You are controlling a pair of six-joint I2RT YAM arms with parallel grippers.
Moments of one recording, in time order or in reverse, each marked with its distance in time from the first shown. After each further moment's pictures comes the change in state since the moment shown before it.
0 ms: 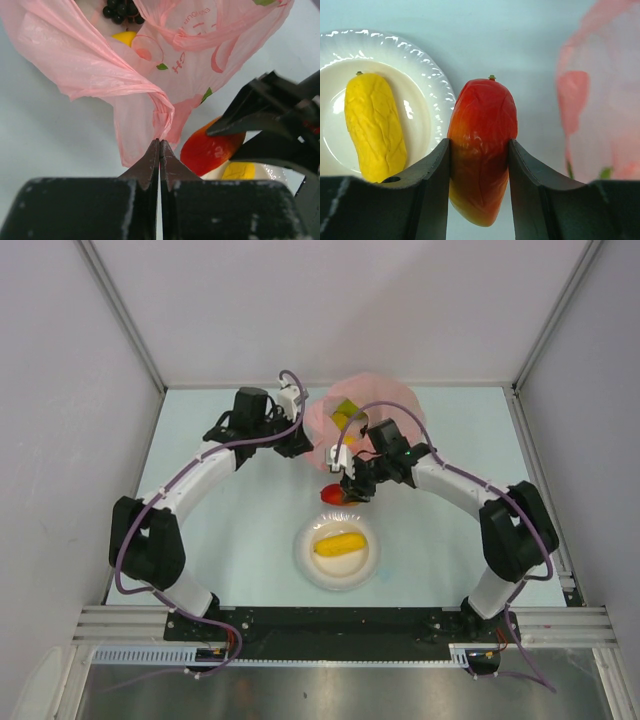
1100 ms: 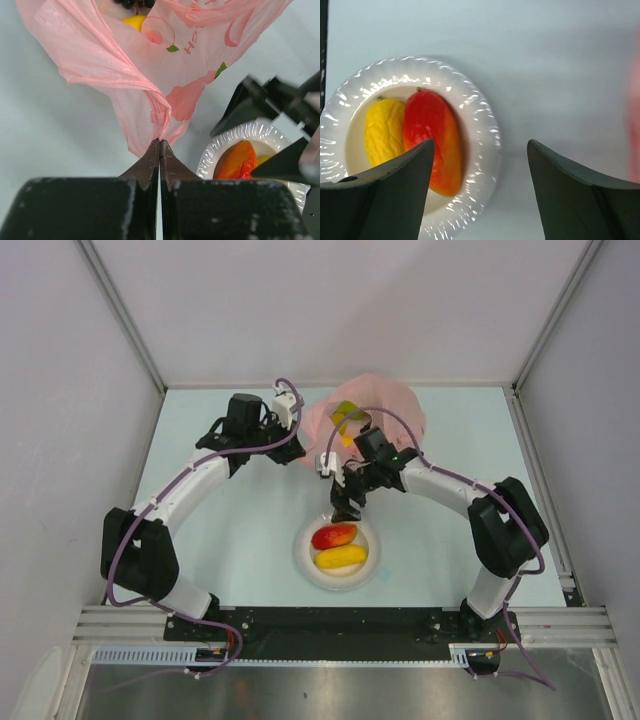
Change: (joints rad) left arm 0.012 -0.073 -0.063 -0.037 -0.040 0.079; right arm 0.076 0.084 0.000 -0.007 -0.094 0.089
